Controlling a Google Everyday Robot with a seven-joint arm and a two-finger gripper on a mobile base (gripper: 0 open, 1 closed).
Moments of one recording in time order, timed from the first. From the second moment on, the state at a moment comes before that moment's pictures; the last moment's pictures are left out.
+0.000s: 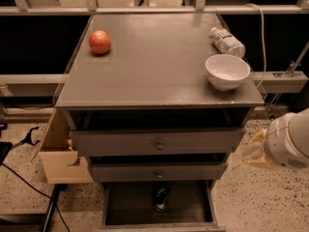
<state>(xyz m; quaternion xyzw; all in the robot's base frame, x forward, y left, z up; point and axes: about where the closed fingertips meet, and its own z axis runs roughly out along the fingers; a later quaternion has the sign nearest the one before) 0.393 -0.228 0.806 -0.58 0.79 -0.01 0.19</state>
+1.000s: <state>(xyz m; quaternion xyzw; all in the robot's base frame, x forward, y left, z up) 0.320 -0.239 0.673 -0.58 0.79 0.04 0.19</state>
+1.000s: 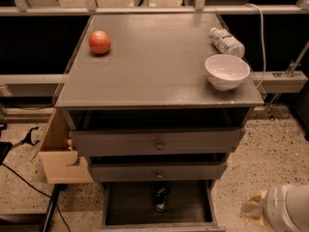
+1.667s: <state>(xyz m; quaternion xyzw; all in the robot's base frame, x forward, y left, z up) 0.277 -0.262 0.556 -0.56 0.81 0.08 0.19</state>
